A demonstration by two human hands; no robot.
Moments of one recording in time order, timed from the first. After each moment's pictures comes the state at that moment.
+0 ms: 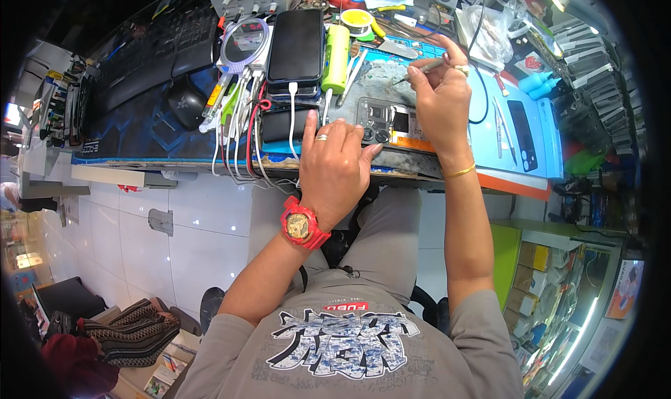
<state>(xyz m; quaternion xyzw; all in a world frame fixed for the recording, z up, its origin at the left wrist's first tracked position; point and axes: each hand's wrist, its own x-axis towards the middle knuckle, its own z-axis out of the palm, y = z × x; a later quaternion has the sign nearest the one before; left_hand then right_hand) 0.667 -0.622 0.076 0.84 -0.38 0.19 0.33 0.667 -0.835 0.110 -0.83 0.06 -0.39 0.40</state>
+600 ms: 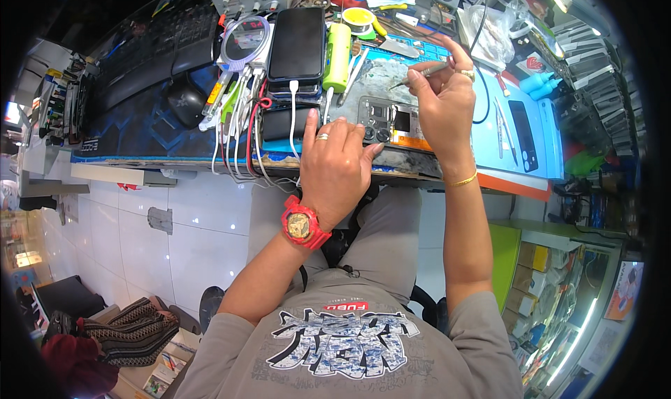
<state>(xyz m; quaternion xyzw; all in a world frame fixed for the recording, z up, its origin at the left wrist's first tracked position) 0.666 -0.622 0.075 0.84 -0.38 0.19 0.33 0.657 -0.824 0.120 -0.81 0.06 -0.35 0.47</state>
